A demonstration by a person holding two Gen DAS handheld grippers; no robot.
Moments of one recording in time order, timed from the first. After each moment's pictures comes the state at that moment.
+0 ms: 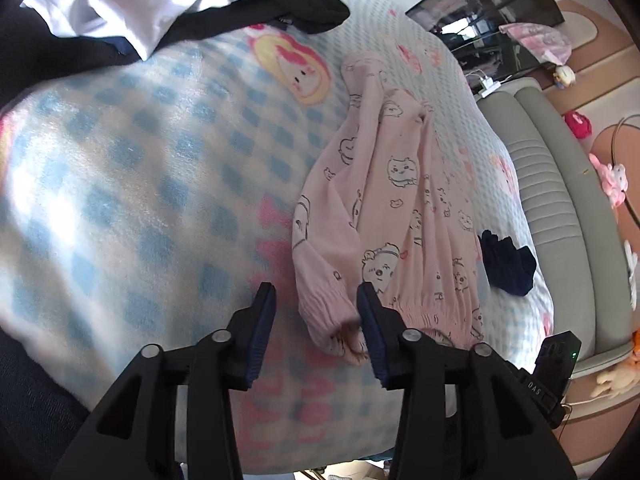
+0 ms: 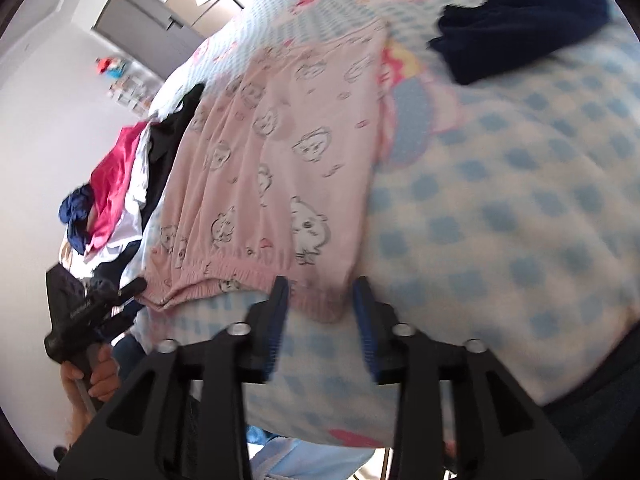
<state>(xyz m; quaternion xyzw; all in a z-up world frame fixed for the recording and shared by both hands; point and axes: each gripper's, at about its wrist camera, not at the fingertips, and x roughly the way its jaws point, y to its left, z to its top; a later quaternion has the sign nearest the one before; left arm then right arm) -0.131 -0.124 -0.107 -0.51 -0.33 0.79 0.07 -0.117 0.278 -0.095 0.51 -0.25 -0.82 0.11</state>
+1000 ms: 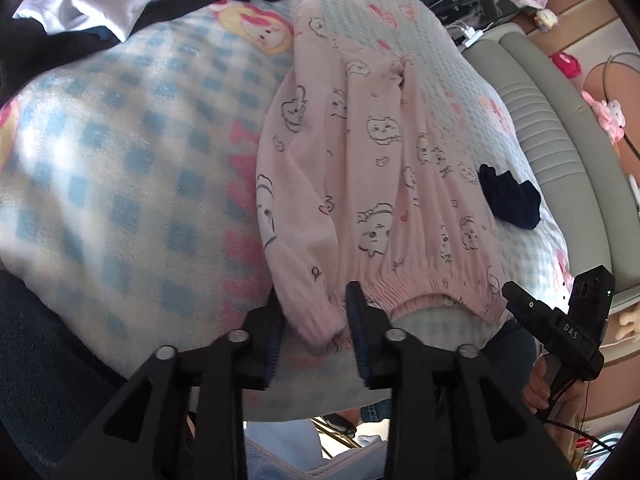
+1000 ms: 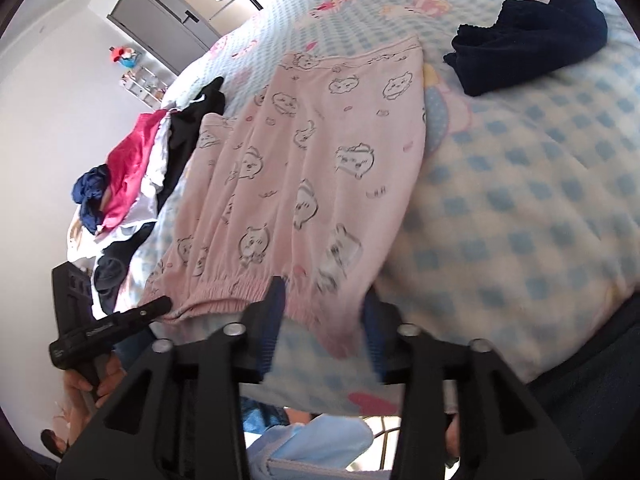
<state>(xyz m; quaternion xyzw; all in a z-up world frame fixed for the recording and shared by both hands) -0.090 -0.096 -0.096 -0.54 -0.26 0.80 0.10 -0.091 0.265 -0.069 0.50 -0.22 -0.83 0.11</state>
